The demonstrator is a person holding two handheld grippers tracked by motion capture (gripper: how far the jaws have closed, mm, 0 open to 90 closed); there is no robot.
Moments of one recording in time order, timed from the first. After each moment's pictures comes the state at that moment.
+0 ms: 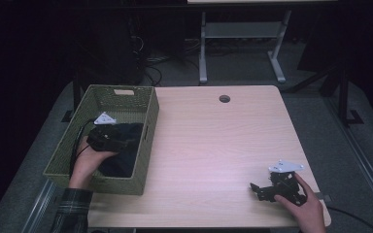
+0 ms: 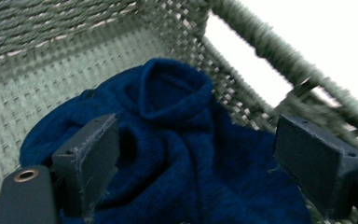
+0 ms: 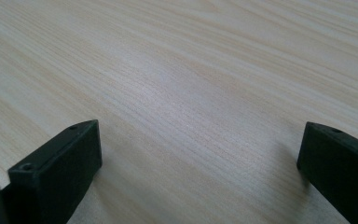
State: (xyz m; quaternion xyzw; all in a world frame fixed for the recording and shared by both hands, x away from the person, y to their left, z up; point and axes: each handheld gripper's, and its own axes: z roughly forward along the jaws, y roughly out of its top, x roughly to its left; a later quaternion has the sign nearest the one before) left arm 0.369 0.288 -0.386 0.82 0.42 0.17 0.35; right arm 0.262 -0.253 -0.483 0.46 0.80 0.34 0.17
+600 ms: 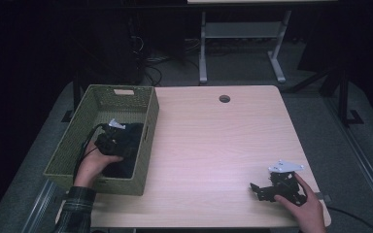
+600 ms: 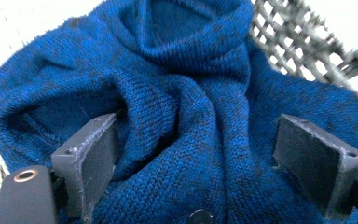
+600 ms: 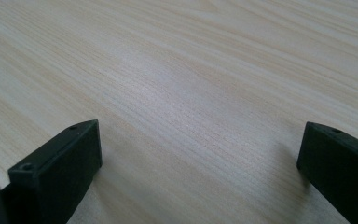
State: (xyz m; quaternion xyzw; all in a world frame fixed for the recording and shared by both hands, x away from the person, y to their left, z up) left arm 0.383 0.277 -0.419 0.85 0.46 0.14 0.24; right arm 0.262 -0.253 -0.483 0.46 0.80 0.34 0.17
